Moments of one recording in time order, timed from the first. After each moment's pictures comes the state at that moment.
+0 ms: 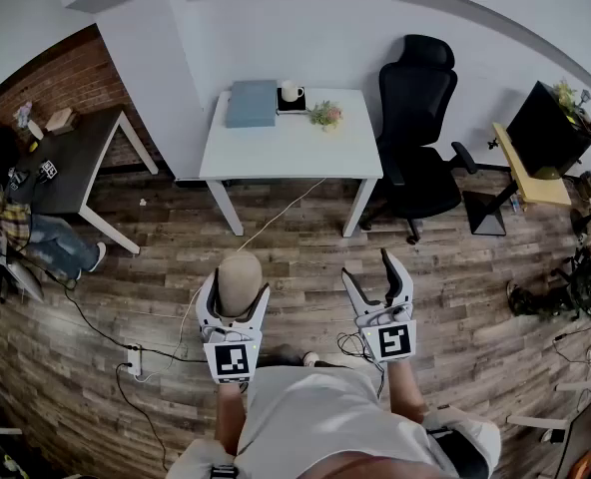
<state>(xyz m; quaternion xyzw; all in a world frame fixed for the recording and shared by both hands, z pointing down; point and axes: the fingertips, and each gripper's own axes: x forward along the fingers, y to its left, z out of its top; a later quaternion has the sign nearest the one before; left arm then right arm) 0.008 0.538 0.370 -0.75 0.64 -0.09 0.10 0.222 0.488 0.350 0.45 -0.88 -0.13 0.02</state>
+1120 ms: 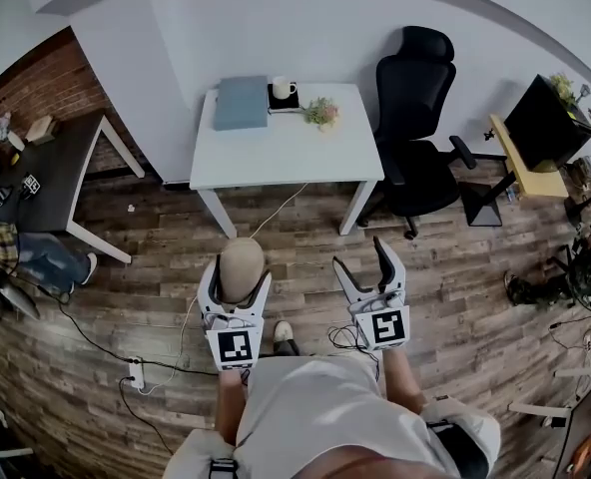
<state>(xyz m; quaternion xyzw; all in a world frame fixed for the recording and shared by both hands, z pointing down) -0.032 0.429 0.385 -0.78 0.62 -0.09 0.11 0.168 0.395 0.370 0.47 -0.88 -0.10 0.03</state>
